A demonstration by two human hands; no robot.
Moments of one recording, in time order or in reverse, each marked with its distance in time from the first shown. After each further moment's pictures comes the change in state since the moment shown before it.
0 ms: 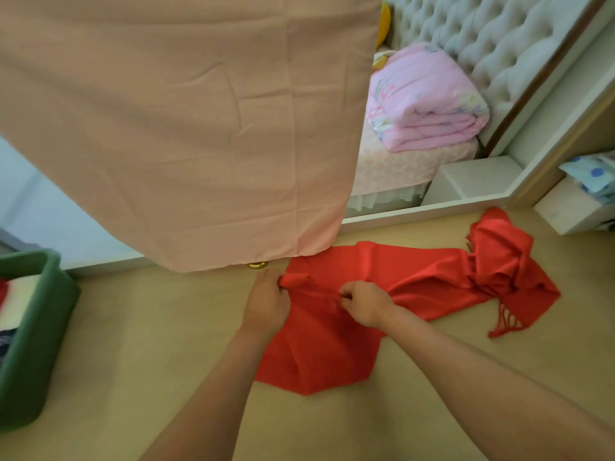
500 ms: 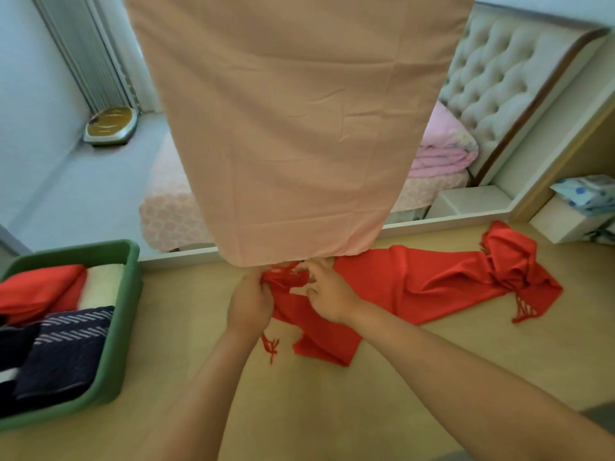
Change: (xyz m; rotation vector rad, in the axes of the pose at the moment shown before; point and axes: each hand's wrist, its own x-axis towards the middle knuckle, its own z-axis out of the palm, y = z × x) left_hand -0.065 -0.093 -0.164 -0.052 0.179 0.017; right_hand -0.035 -0.221 0.073 0.234 0.262 -0.360
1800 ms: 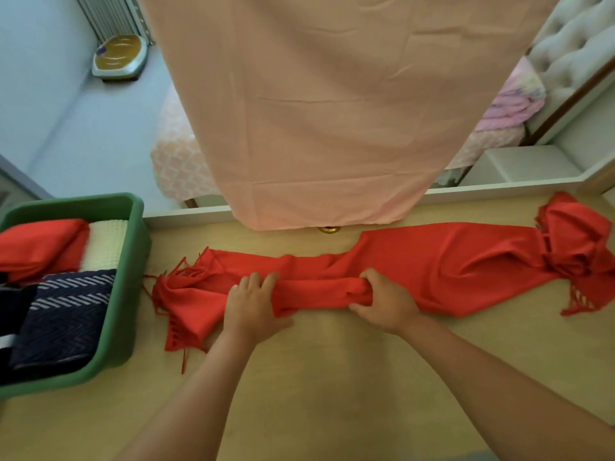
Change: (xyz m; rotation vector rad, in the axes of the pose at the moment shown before) left_hand -0.010 -0.105 0.026 0.736 -0.426 0.063; right_hand -0.026 0.109 0.028 -0.322 -0.094 0.246
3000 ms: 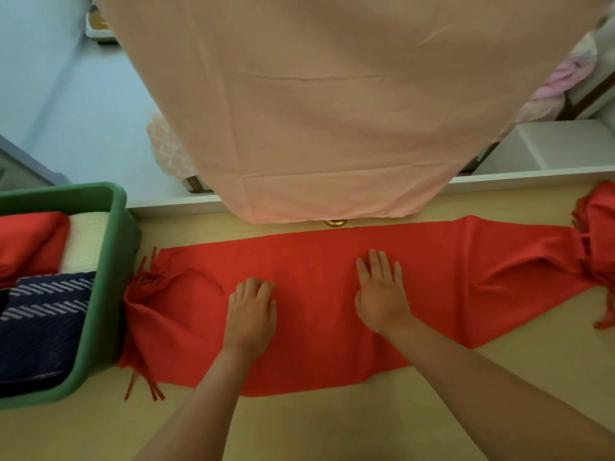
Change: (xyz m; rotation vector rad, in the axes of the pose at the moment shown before) left_hand 0.016 0.000 0.046 -0.175 0.237 -0.032; right_hand 0.049 0.000 0.037 -0.416 -0.117 0.051
